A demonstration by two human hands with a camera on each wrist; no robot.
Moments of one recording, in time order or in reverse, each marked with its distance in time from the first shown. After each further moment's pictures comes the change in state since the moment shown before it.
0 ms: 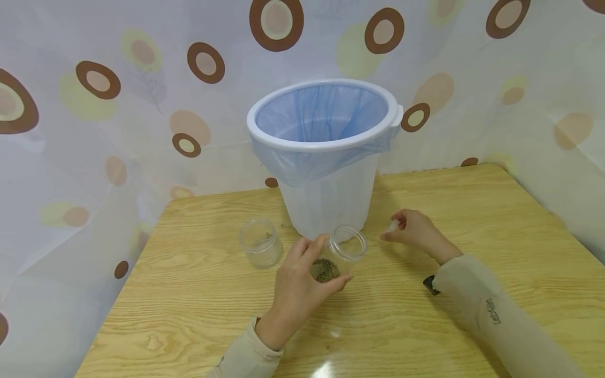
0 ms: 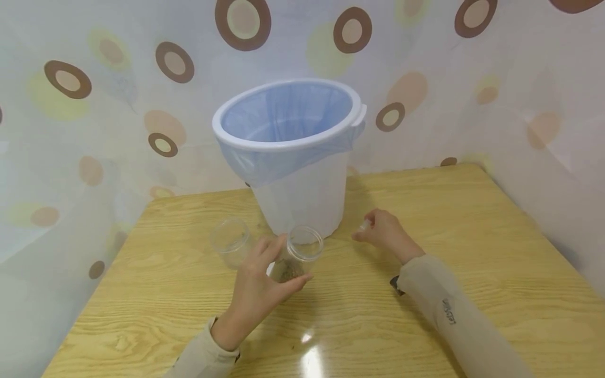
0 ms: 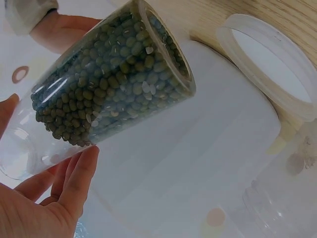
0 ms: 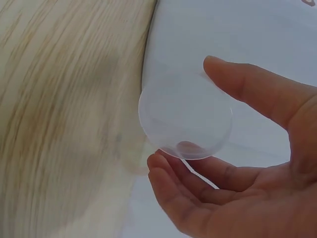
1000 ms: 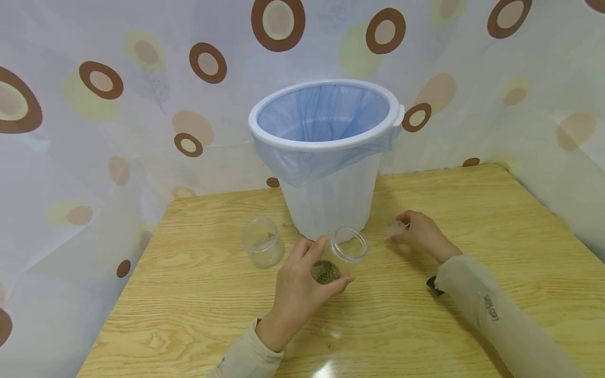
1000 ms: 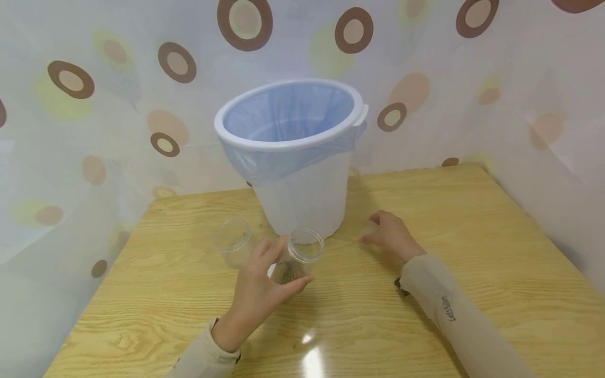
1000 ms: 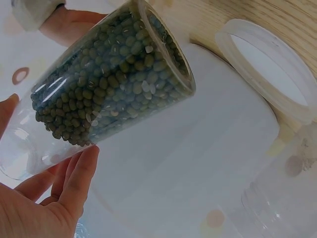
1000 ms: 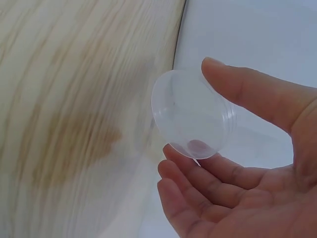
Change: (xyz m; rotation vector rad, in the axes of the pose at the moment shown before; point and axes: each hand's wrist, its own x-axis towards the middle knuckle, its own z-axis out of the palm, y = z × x) left_hand -0.003 0.000 0.000 -0.022 -0.003 0.000; right_hand 0.003 0.010 0.003 -0.018 -0.011 0.052
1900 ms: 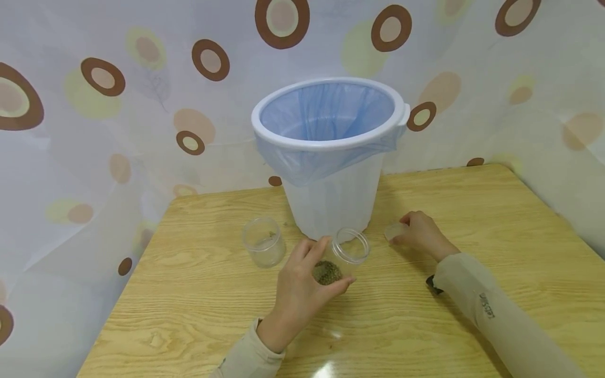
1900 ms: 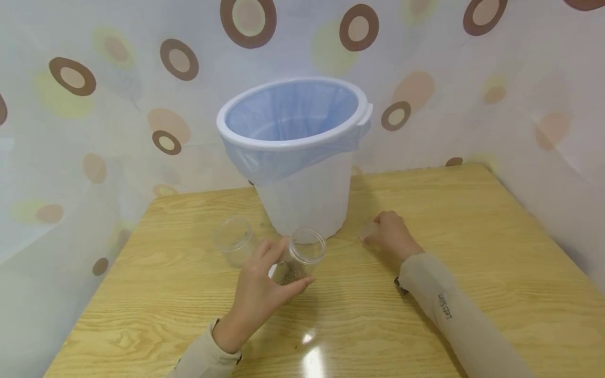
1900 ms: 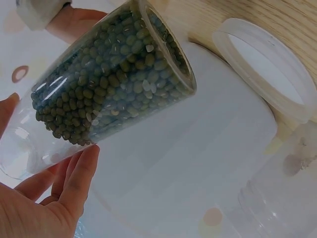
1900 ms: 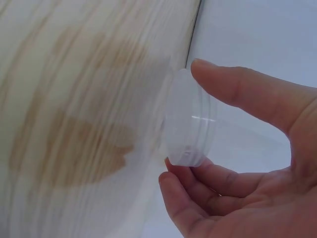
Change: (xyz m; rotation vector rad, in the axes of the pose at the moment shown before) left_hand -0.001 -0.002 -0.002 -0.010 0.003 -0.004; right_hand 0.012 0.008 0.007 -0.067 0.018 0.003
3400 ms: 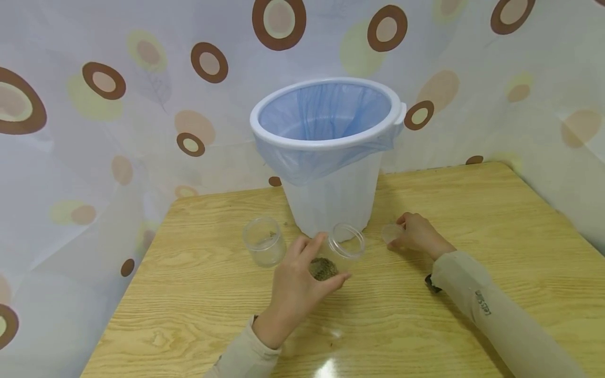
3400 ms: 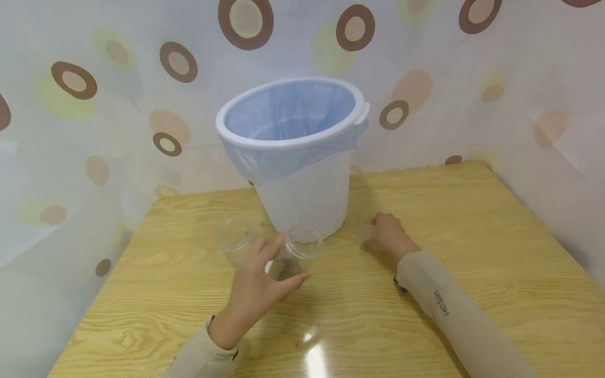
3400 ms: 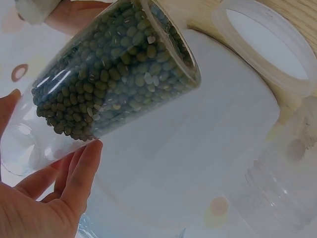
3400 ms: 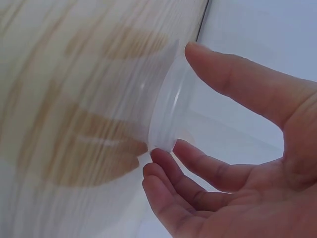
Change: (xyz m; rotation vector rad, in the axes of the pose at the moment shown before) left_hand 0.004 0.001 -0.006 0.051 -0.015 0.007; right_hand -0.002 -0.001 0.003 0.007 -0.074 -0.019
